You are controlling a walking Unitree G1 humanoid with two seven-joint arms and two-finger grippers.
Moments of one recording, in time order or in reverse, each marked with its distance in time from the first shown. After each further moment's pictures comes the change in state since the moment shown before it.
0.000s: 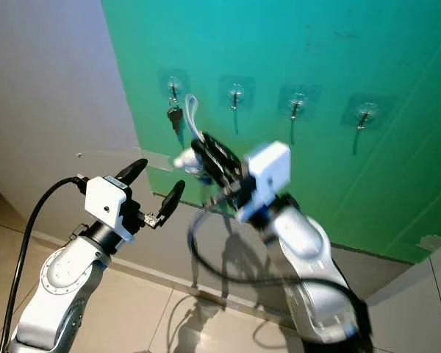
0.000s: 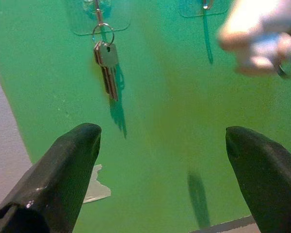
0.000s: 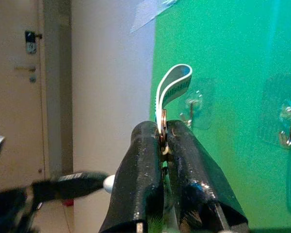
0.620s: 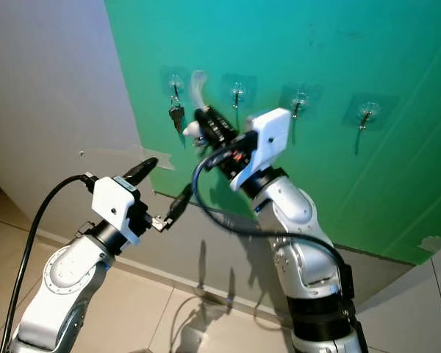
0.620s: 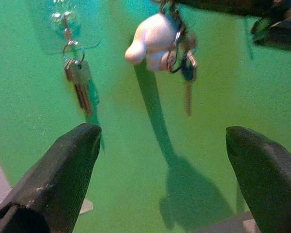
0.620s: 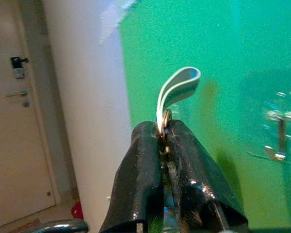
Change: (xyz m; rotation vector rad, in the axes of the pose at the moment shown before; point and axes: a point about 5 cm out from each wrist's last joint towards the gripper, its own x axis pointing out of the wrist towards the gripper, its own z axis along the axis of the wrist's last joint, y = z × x) left arm 0.004 -0.010 0.010 0.021 -0.032 -0.088; right arm 0.028 -0.023 -0.001 0.144 -0.003 -0.077
